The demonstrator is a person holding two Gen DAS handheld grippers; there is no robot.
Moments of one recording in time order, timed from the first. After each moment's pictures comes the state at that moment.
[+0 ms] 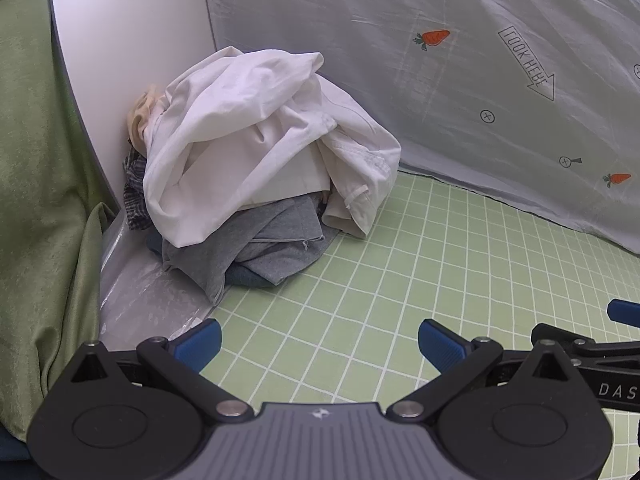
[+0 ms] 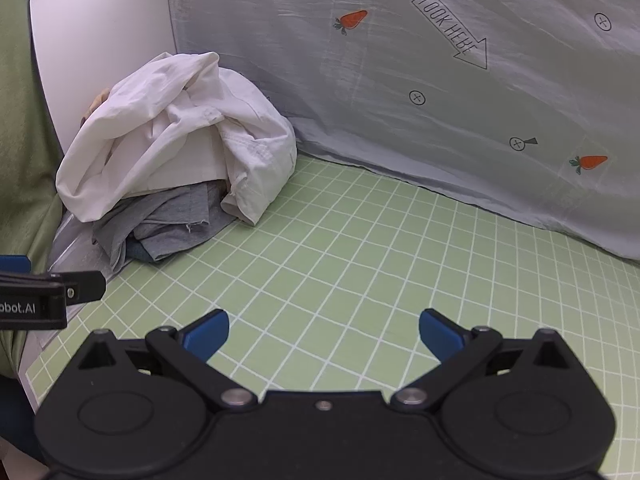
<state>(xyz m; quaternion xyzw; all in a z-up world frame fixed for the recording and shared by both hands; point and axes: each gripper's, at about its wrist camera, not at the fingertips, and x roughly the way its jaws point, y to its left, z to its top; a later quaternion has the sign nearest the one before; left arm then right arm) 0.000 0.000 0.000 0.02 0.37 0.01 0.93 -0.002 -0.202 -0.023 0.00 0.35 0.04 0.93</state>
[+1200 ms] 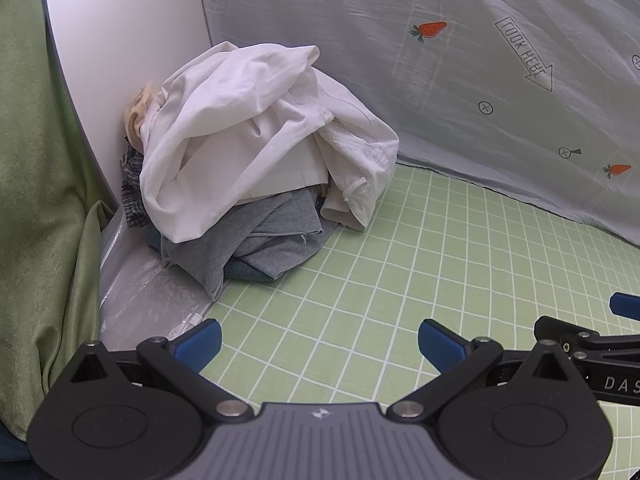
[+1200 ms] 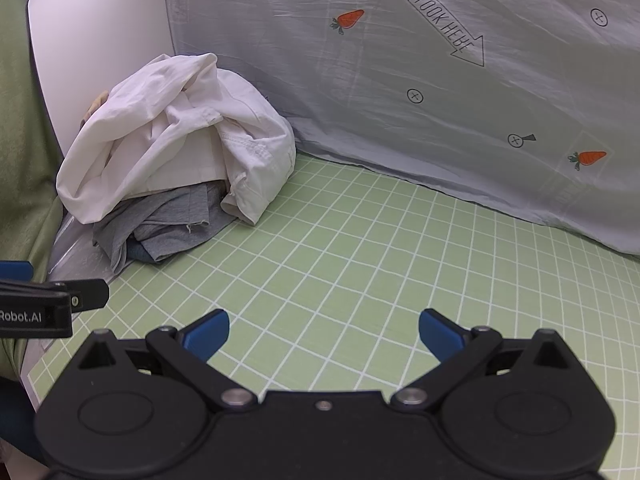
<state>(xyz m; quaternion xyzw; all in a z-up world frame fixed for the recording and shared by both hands) 0.001 0.000 -0.003 0.02 0.37 0.00 0.93 -0.003 -0.204 -0.024 0.00 0.35 0.04 0.94</state>
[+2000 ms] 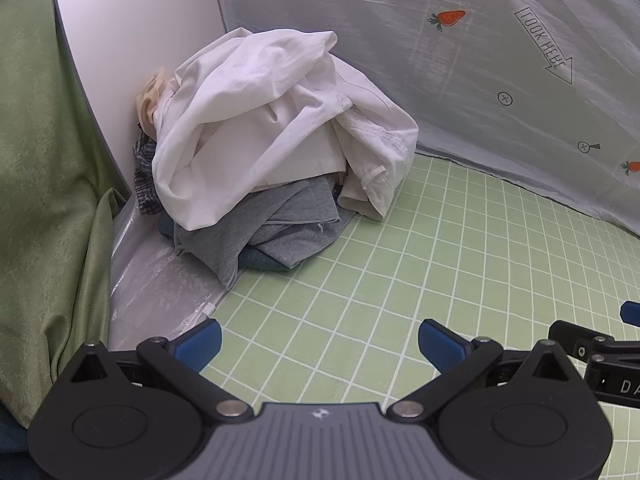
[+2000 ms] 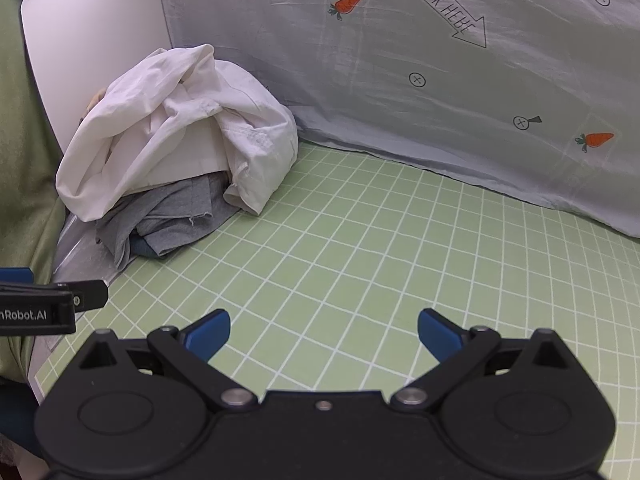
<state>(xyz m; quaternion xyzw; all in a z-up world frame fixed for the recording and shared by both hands) 0.008 0.006 -0.008 0.02 0.40 0.03 0.92 0.004 -0.206 -0.031 0.02 0.37 0.04 0.93</state>
